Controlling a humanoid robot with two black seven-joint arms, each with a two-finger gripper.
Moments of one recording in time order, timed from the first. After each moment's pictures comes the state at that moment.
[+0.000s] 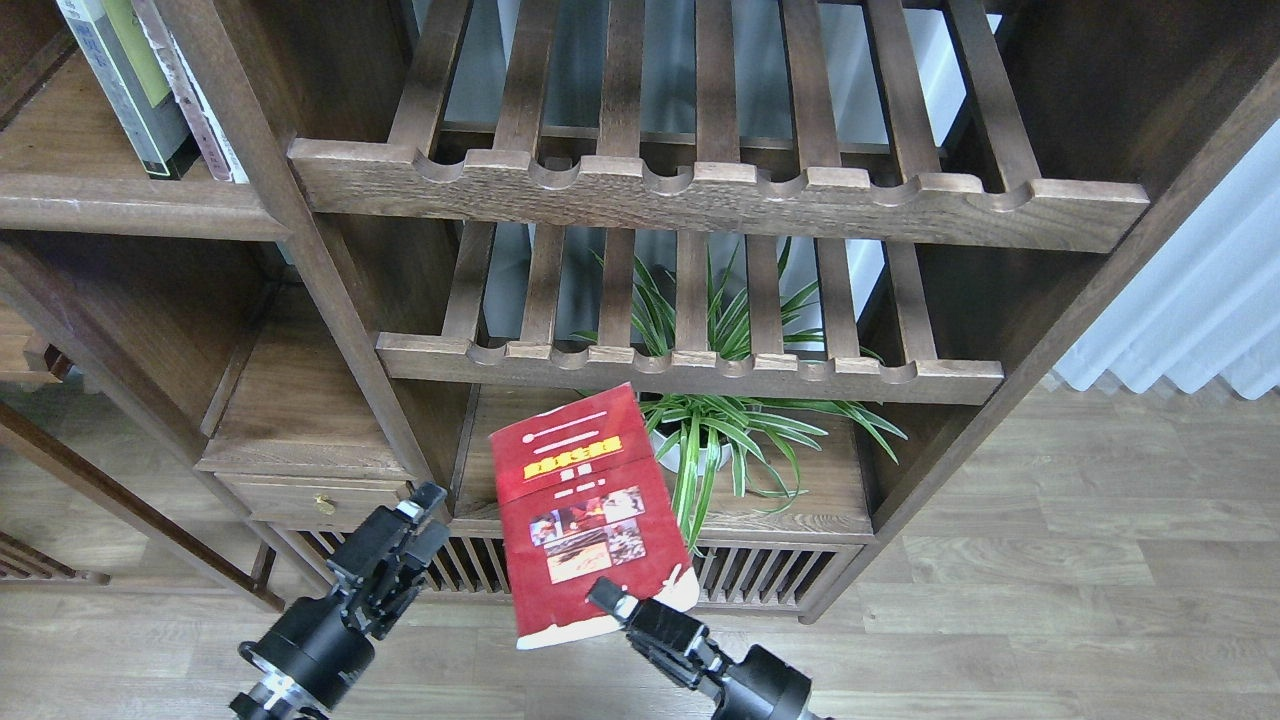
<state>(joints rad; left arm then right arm) 0.20 0.23 -0.97 -1.35 -0.27 -0.49 0.12 -0.27 0.01 0.97 1.31 -0.01 0.58 -0.38</state>
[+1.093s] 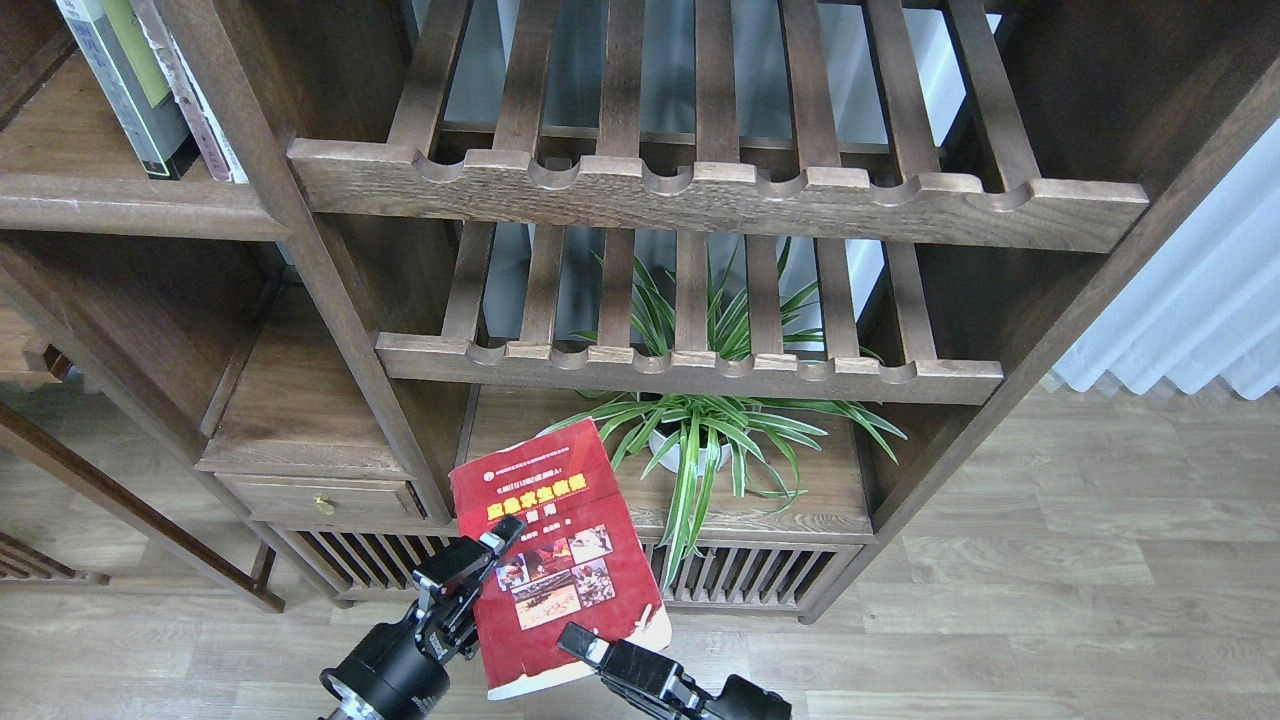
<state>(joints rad) 0.15 0.24 -0.78 -1.34 -0.40 -0.49 0.07 -0.27 0.02 0.94 1.28 -0.03 0.58 -0.41</state>
